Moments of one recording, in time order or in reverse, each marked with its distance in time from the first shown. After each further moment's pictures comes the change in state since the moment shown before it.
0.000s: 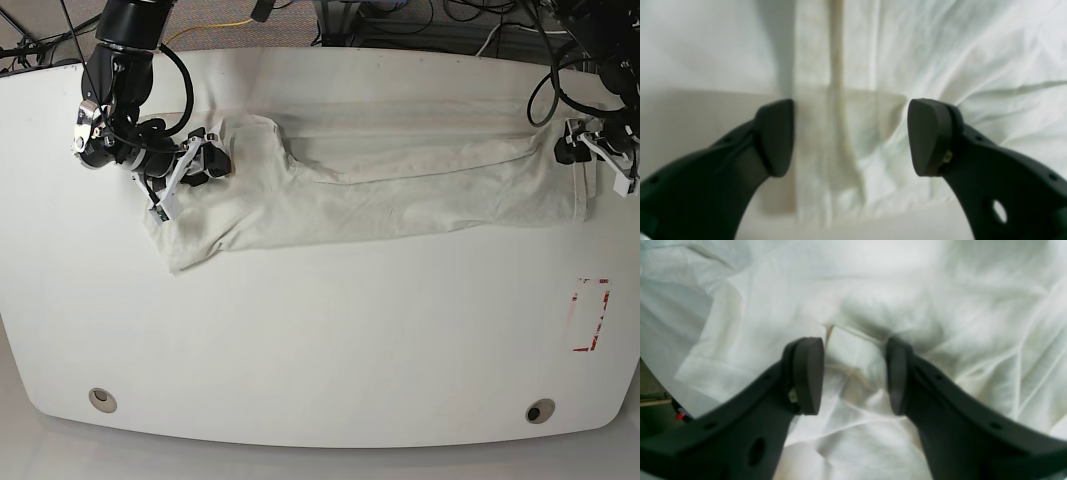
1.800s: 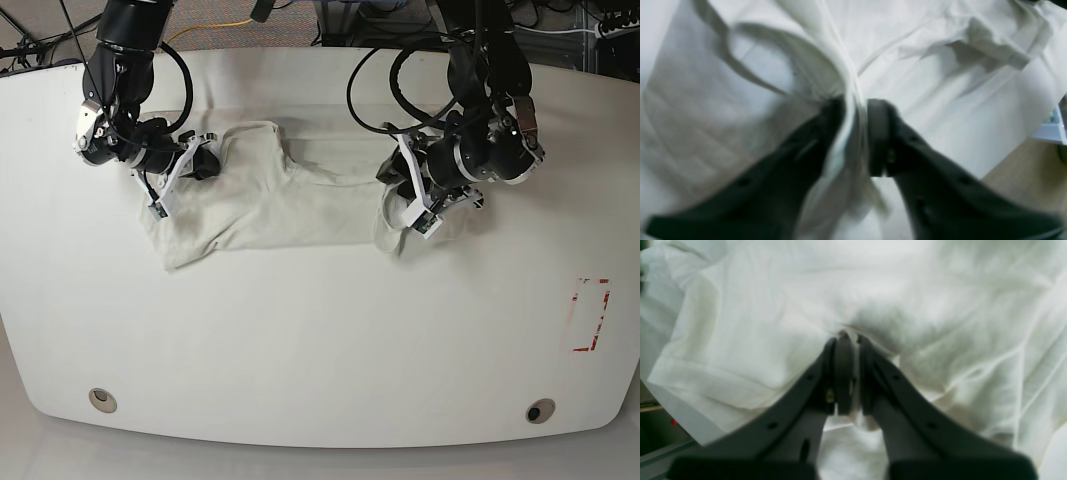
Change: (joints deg) left arm 0.1 26.1 36.0 35.8 7.1 0.0 11.9; right arm 0.1 0.0 0.1 -2.9 -3.6 0.0 3.2
